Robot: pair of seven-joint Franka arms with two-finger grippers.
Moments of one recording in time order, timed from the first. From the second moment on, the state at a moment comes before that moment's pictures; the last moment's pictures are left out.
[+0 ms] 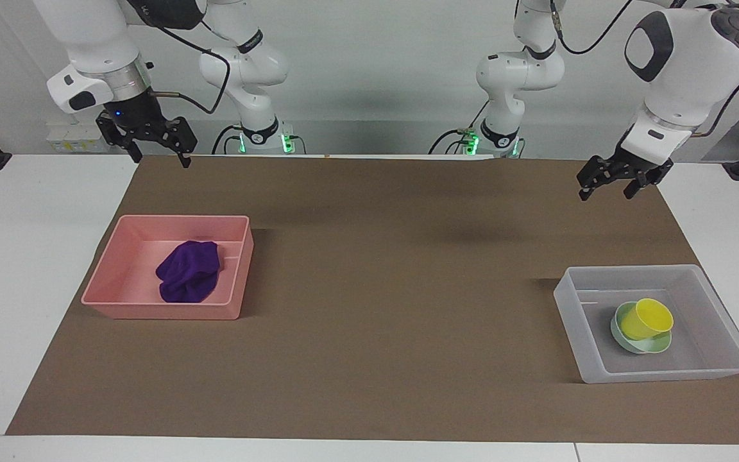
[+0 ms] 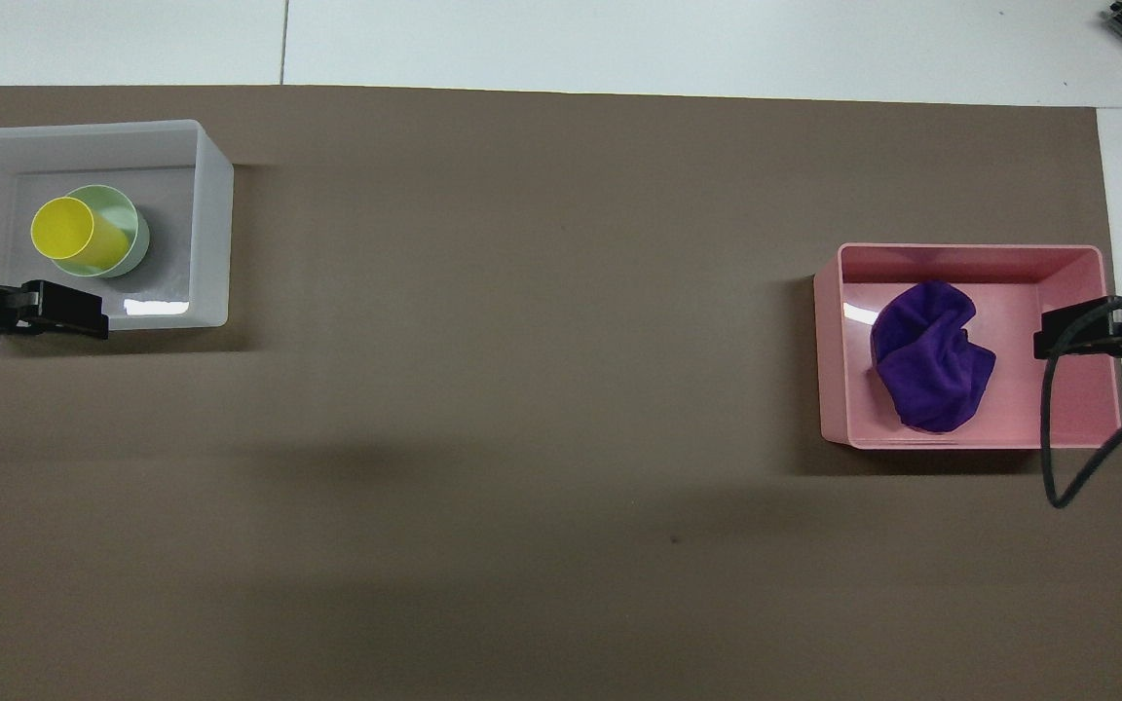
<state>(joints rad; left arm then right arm) -0.03 -0.06 0.00 -1.75 -0.01 1.69 -0.03 0.02 -0.07 -0.05 -1.63 -0.04 1.54 0.07</state>
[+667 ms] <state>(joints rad) -0.03 -0.06 0.01 -1.69 -0.01 1.60 -0.03 0.02 -0.07 -0.05 -1.63 -0.04 1.54 0.07</state>
